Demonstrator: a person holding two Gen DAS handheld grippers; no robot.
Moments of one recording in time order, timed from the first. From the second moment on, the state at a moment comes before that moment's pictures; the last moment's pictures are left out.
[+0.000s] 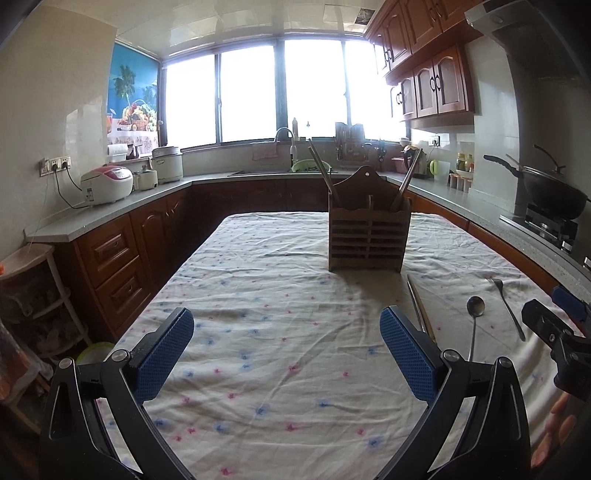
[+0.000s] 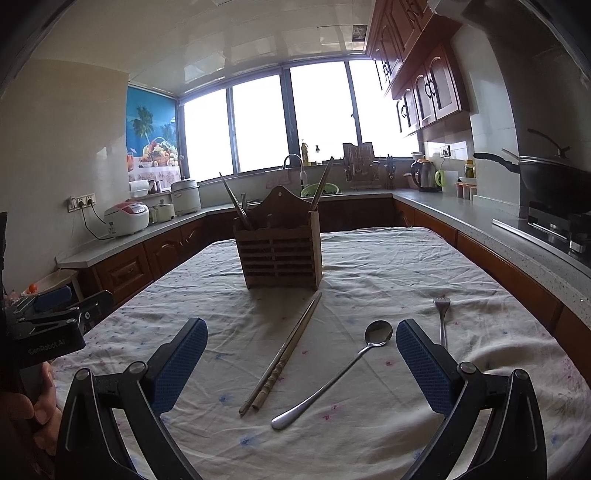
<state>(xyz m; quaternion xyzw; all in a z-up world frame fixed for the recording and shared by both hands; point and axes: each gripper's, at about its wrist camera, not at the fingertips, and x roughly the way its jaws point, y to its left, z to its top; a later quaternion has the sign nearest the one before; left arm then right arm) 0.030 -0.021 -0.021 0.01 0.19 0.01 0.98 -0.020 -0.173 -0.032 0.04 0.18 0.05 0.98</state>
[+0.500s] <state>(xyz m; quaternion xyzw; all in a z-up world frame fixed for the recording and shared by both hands) 0.025 -0.019 -0.024 0.01 0.18 0.01 0.98 -0.026 -0.173 -0.034 0.04 0.17 0.06 0.98</state>
